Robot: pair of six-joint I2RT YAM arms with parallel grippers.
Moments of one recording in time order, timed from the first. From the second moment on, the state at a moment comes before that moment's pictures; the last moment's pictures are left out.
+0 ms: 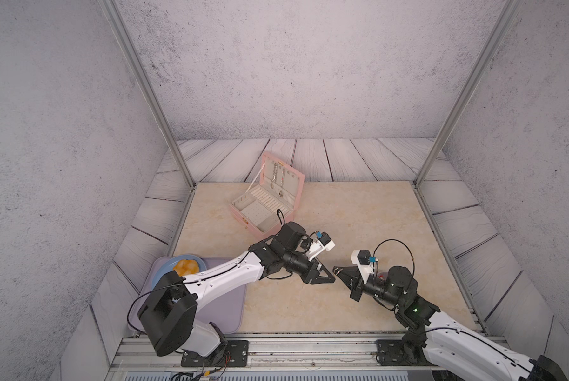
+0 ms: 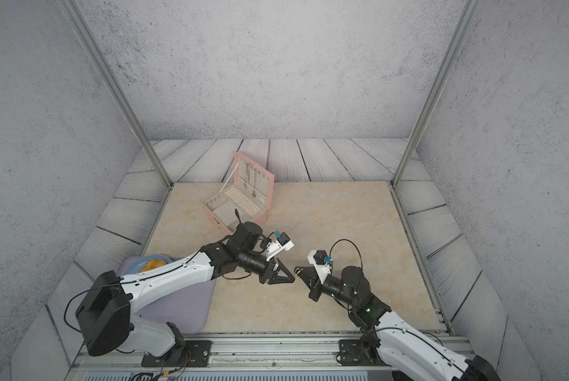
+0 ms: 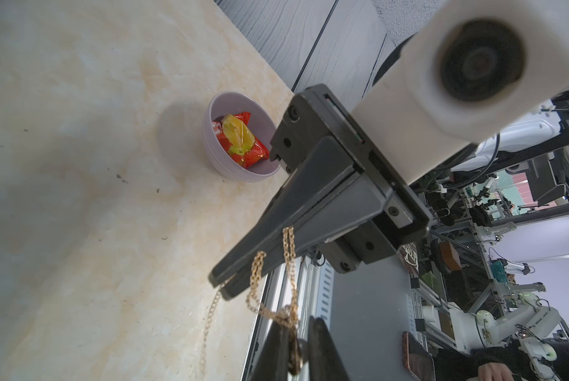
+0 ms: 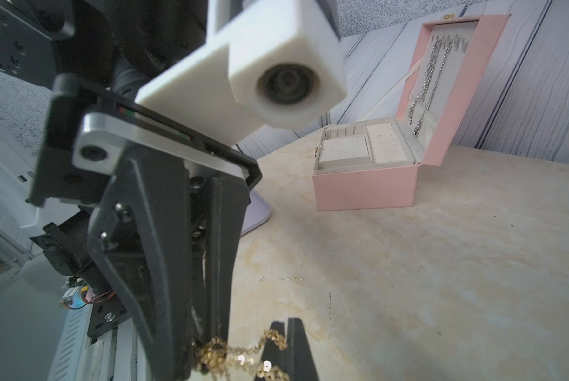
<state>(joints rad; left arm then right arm) -0.84 1.44 0.97 -0.22 0.86 -0.28 0.67 0.72 0.21 0.36 -0.41 0.17</state>
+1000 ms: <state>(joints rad) -0.78 1.39 1.03 -0.40 0.74 -0.25 0.67 0.88 0.24 0.22 -0.36 0.18</state>
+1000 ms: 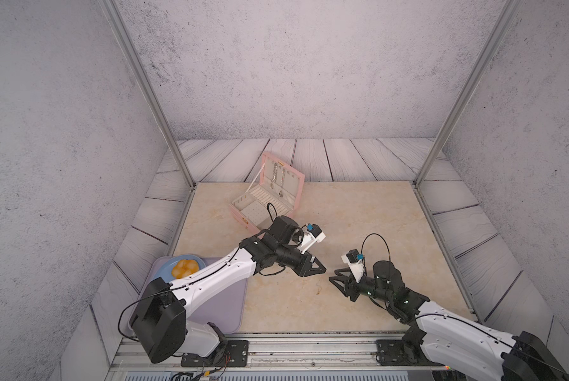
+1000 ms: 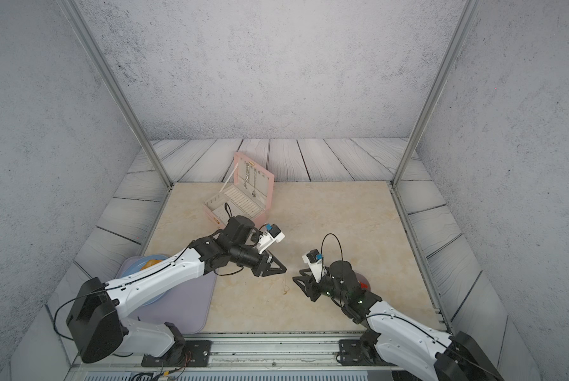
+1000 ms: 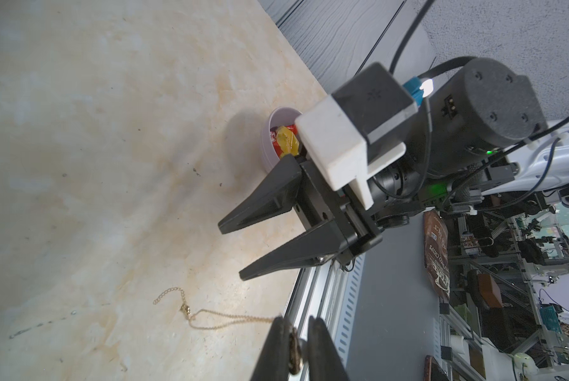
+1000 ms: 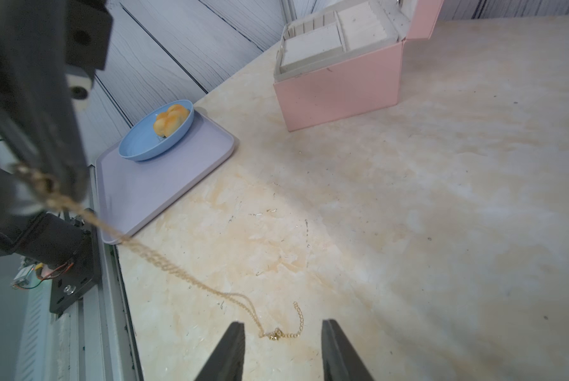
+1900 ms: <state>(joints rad) -0.77 1.32 1.20 -0.43 0.81 -0.17 0.67 0.78 0.31 0.39 -0.48 0.26</state>
